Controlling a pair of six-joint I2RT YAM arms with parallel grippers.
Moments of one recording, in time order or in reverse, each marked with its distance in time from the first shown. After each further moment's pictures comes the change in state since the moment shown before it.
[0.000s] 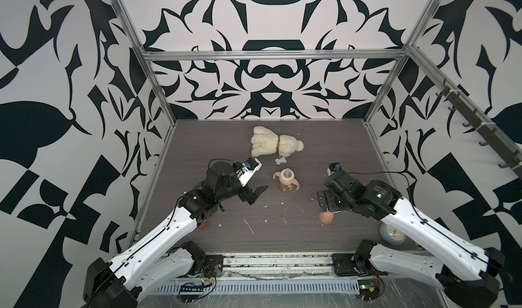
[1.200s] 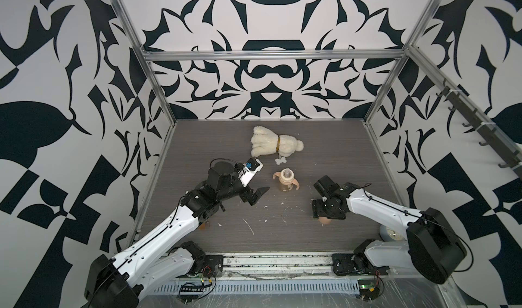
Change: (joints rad) left arm 0.000 0.022 -0.015 0.029 0.033 -0.016; right arm -0.246 0.274 -0.354 0.462 -0.274 -0.010
